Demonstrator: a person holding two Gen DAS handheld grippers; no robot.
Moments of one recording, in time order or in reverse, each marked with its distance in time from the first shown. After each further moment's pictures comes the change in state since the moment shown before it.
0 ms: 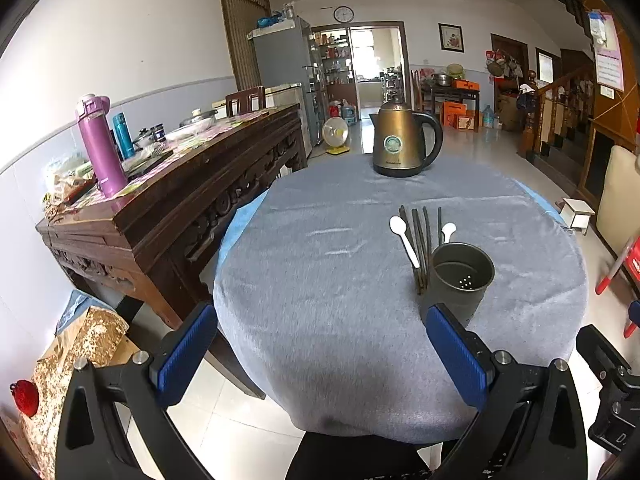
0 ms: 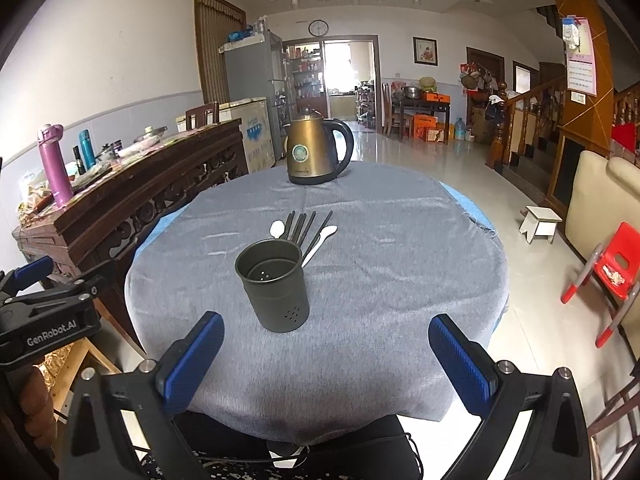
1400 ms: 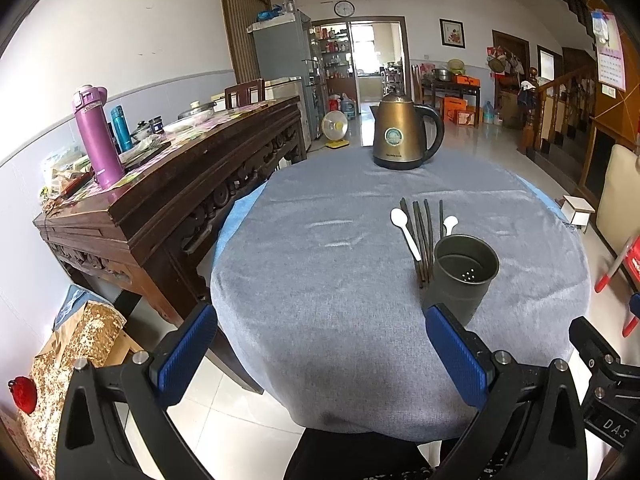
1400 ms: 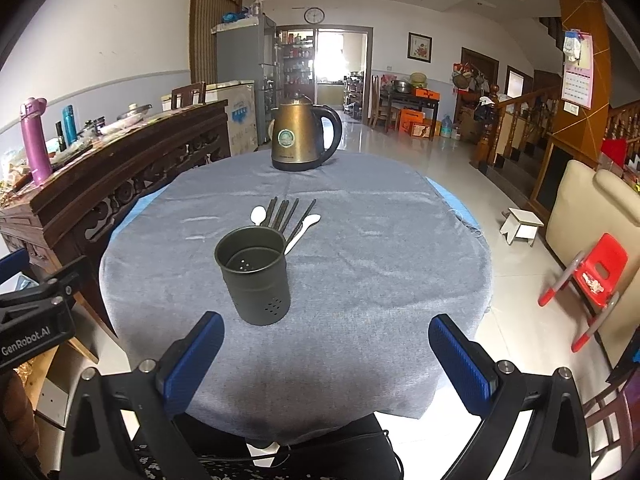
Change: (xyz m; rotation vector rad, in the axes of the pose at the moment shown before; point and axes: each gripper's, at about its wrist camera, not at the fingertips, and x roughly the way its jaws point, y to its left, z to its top) left arm 0.011 0.001 -0.004 0.000 0.024 -0.005; right arm 0.019 0.008 0.000 -0.049 0.028 -0.098
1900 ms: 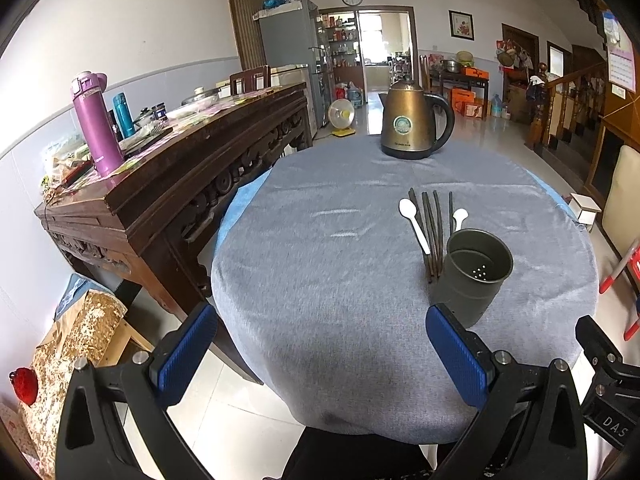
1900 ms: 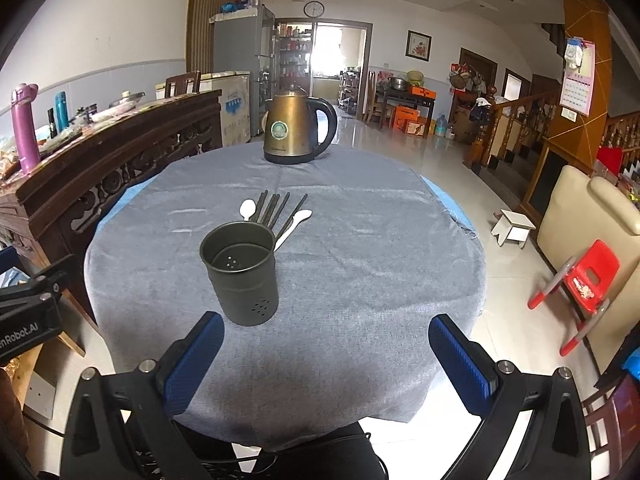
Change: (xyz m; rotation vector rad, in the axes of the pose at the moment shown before) left arm 0.018 0.002 0.003 -0.021 0.049 0.018; right arm 0.017 0.004 0.005 -0.026 0.029 -0.037
